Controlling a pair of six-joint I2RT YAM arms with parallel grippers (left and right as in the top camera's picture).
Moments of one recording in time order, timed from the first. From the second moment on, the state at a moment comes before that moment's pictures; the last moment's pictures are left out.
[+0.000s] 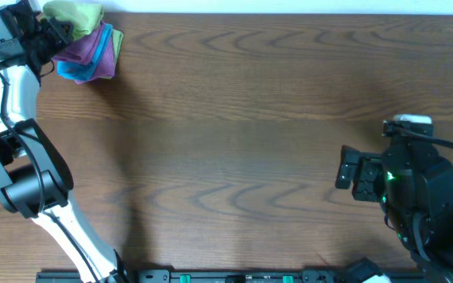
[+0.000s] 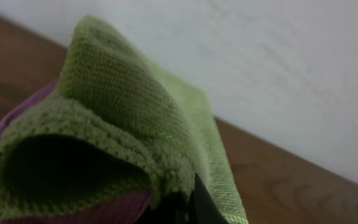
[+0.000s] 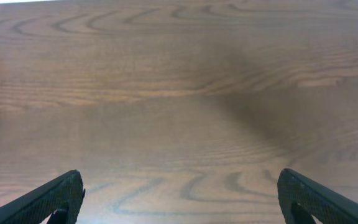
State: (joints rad) left arm 0.41 2.18 1.76 -0.19 0.62 -0.32; right arm 0.49 0.91 1.40 -1.30 0.41 0.44
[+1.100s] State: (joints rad) left arm 0.43 2.13 1.76 -0.67 0.56 -0.29; right arm 0.49 0.97 1.40 -1.27 0.41 0.44
